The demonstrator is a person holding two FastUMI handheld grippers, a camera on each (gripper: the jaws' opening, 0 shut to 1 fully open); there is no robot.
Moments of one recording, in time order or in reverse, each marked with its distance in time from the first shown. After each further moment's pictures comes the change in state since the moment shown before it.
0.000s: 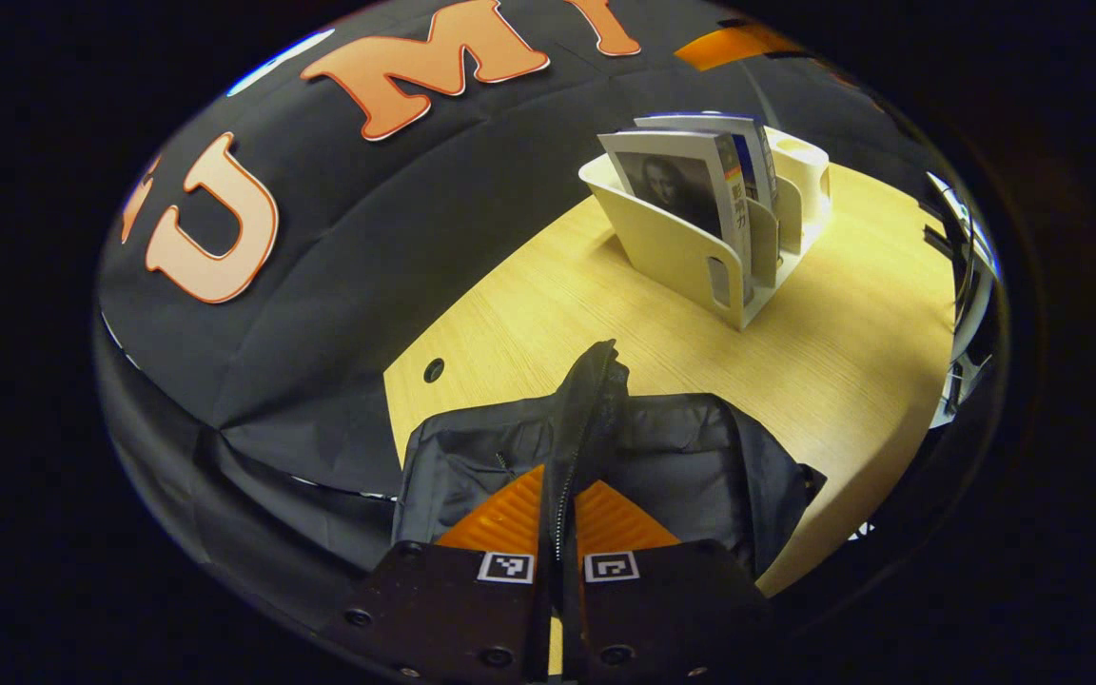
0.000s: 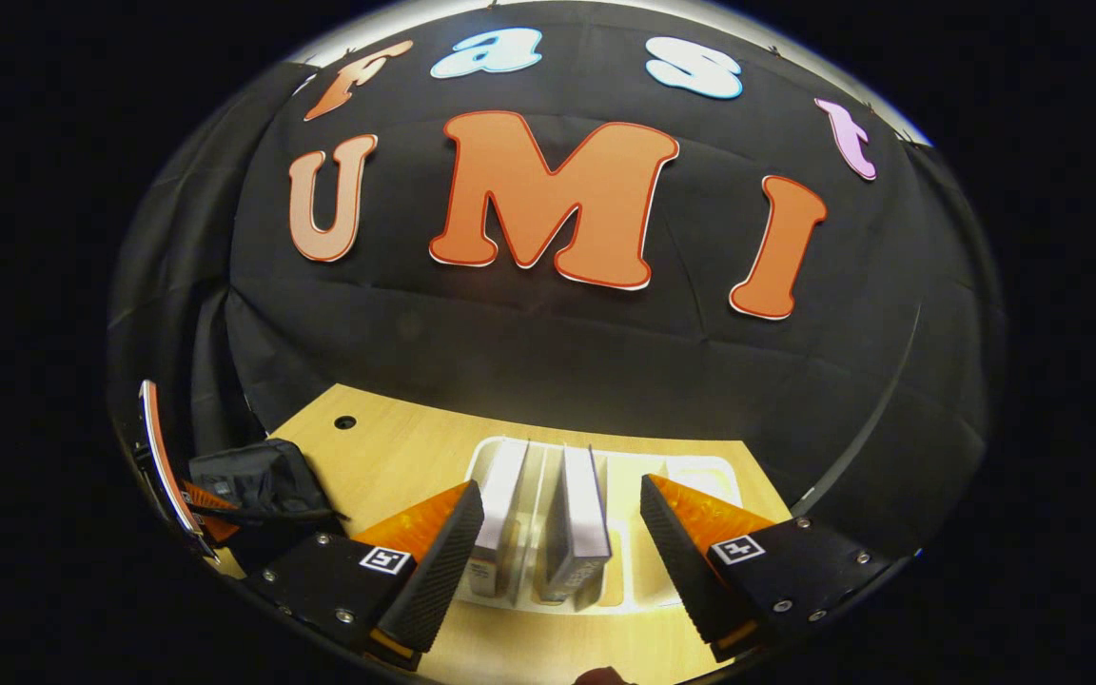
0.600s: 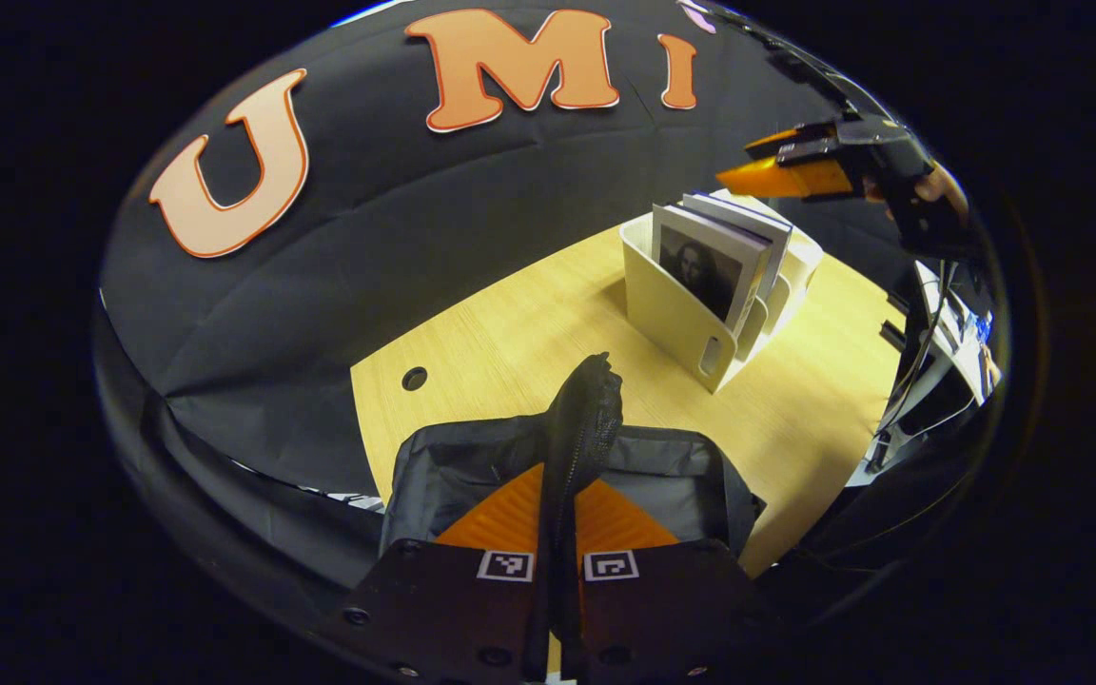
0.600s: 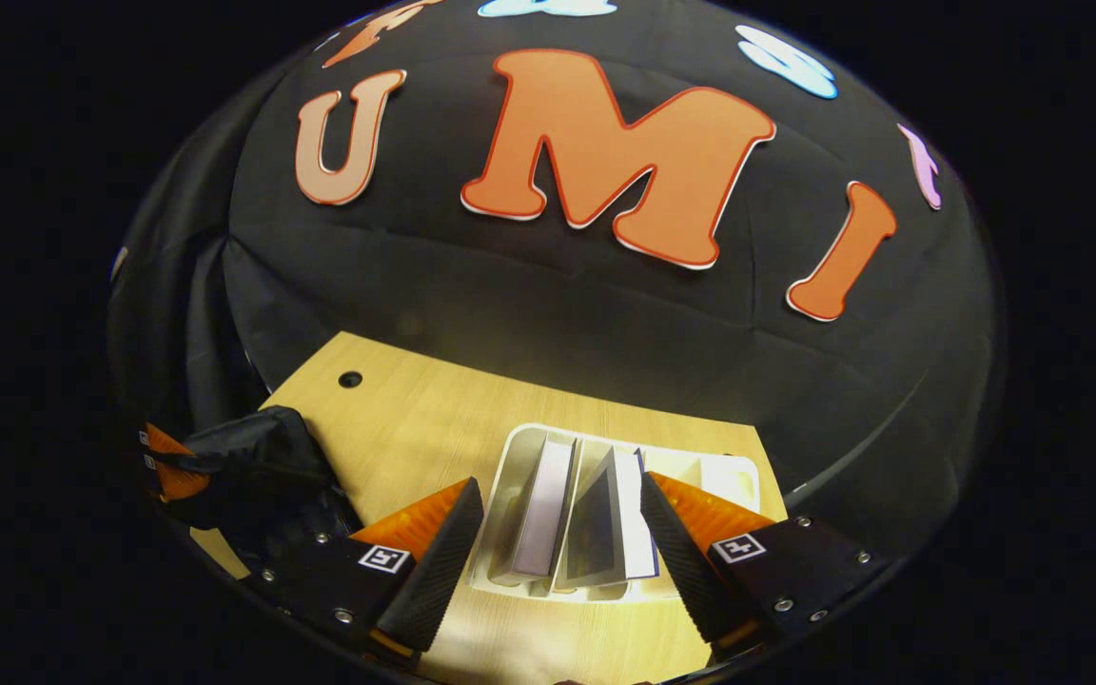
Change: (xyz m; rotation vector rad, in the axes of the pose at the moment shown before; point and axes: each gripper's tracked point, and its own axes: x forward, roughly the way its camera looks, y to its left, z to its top) left arm -0.035 0.067 0.038 -0.177 -0.068 -0.194; right arm 0.036 0.043 0.006 -0.123 0.255 0.034
